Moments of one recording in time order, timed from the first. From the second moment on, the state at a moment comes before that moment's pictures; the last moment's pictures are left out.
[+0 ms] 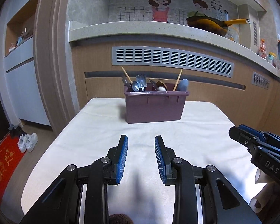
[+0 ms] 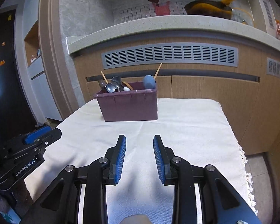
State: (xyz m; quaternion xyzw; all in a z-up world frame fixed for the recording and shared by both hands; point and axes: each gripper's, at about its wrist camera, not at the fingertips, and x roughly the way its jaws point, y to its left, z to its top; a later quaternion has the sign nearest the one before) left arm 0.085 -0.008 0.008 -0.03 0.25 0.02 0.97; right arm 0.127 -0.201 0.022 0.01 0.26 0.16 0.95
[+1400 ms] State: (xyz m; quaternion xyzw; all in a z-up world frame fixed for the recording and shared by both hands) left arm 0.086 -0.003 0.007 -0.04 0.27 0.01 0.96; right arm 0.129 -0.200 0.020 0.01 0.27 0.18 0.95
